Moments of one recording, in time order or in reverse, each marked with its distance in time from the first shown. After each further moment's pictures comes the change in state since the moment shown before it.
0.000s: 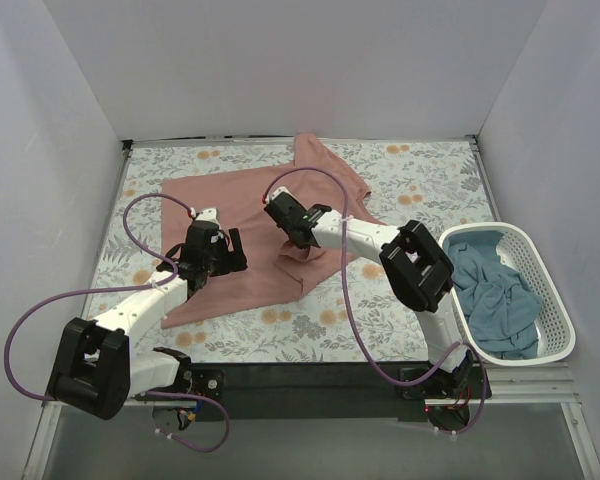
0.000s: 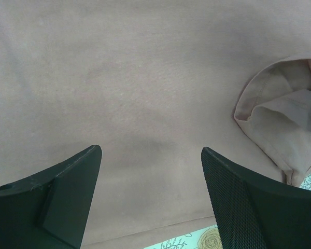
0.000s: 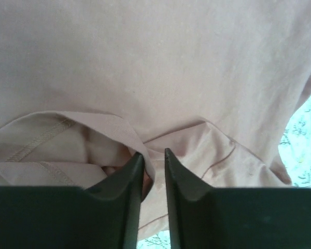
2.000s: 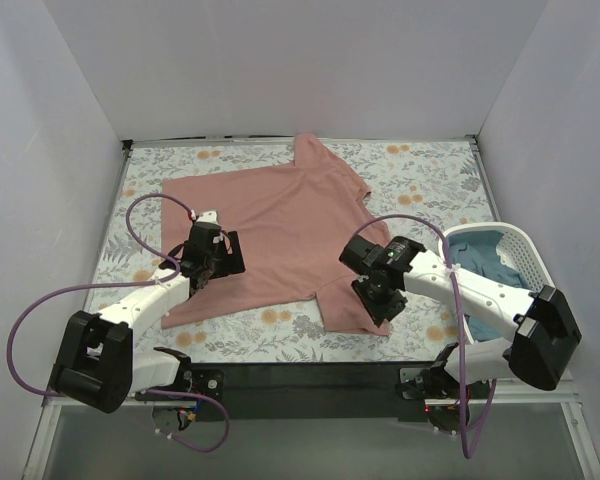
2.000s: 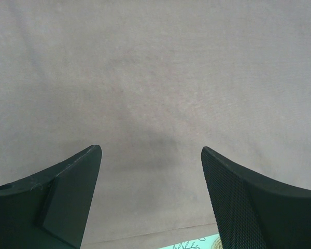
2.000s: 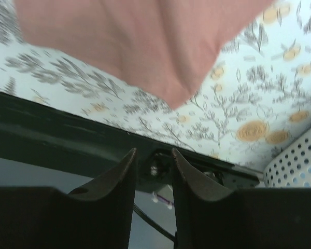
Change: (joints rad) left arm 0.000 0.037 0.000 -0.023 -0.051 0.003; right arm 0.013 -0.770 -0.605 -0.656 -0.431 0.383
